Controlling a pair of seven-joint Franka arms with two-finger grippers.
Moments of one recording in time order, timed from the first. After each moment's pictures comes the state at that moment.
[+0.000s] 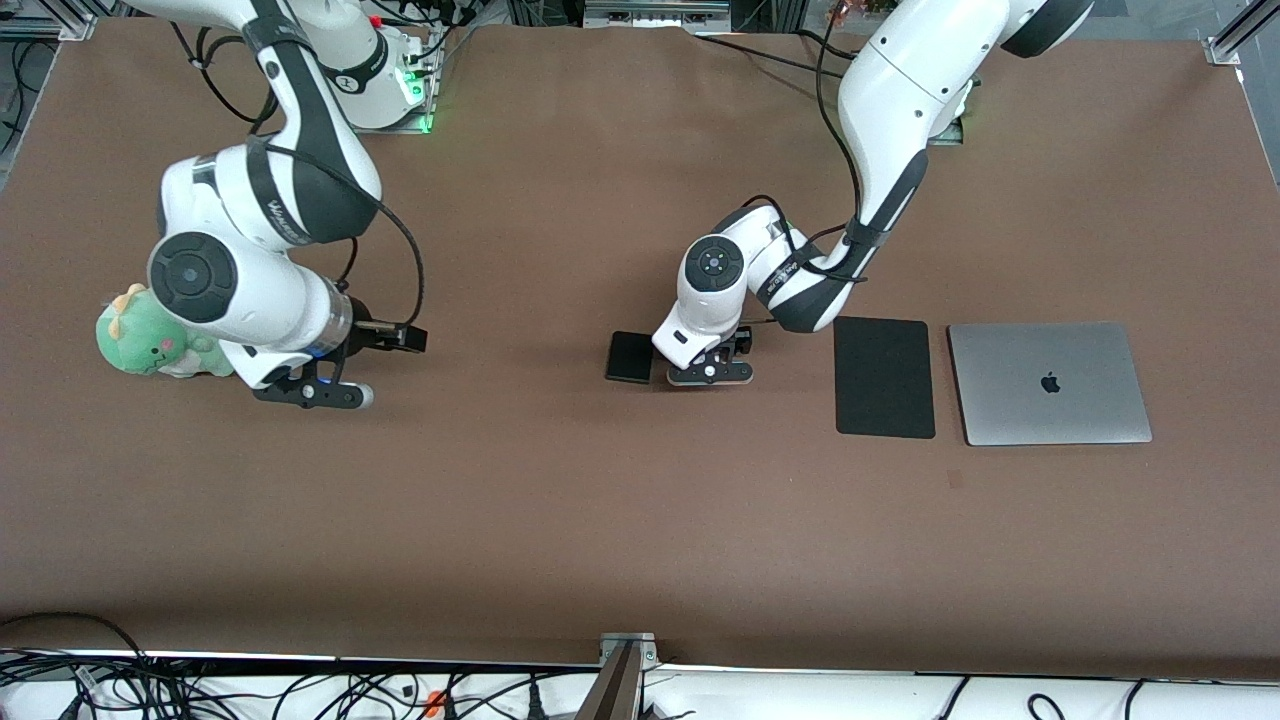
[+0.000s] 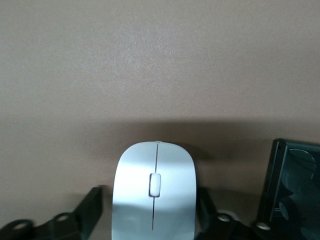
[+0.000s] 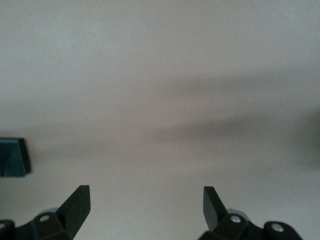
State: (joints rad) left arm -0.41 0.76 -0.30 -1.69 0.30 2.36 -0.90; right arm 0.29 0.39 0.01 -1.59 0.06 1.83 0.41
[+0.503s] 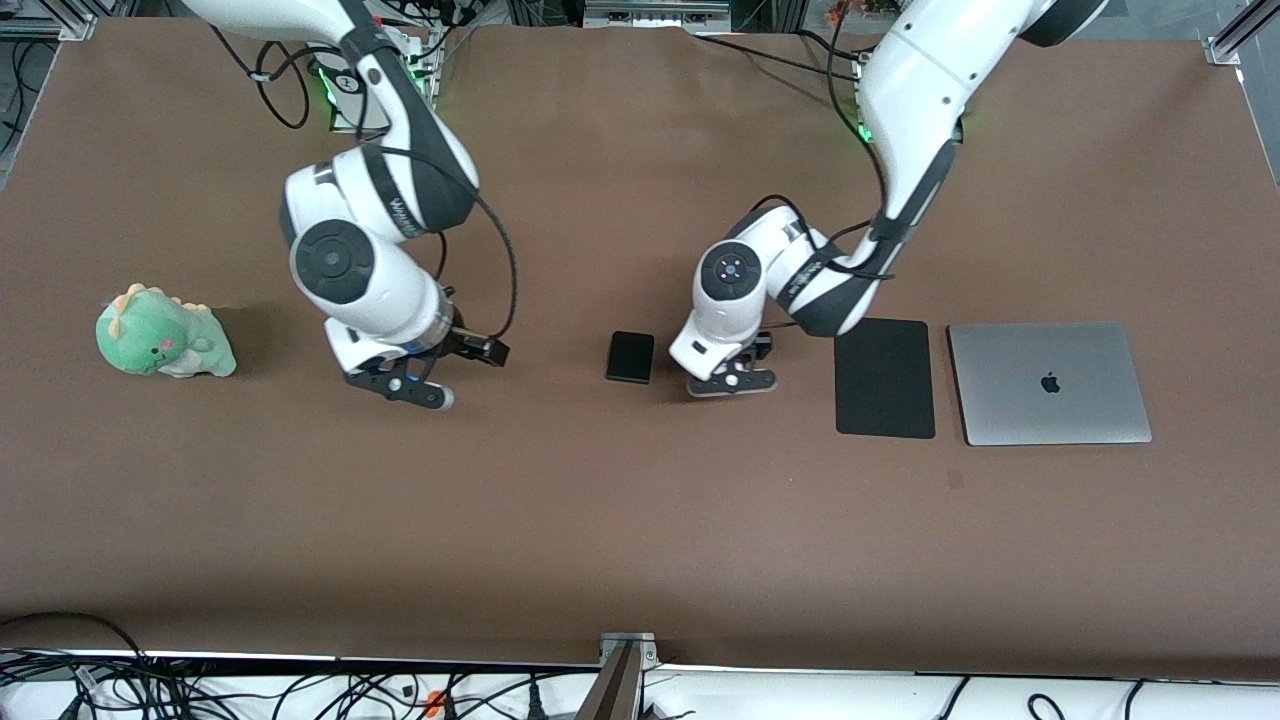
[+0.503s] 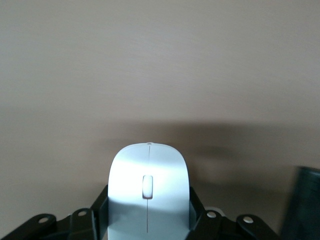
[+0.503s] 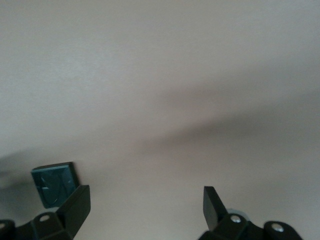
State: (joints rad) left arm -0.34 0.67 -0.31 -1.65 0.30 2.16 -0.90; right arm 0.45 0.45 0.01 -1.60 0.06 1.99 0.73
